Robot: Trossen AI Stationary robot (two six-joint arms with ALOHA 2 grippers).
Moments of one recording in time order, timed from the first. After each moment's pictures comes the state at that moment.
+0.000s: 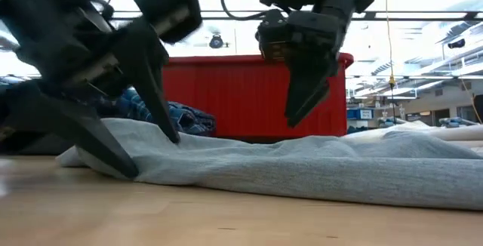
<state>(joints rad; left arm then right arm) -0.60 1.83 0.96 -0.07 -0.39 -2.14 0.09 1.80 1.19 -0.53 -0.11 0.41</state>
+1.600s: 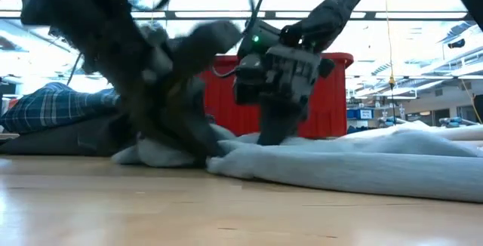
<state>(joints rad) -0.48 1.91 0.99 0.00 -0.55 -1.38 -0.06 2.03 1.19 -0.22 -0.62 0.25</state>
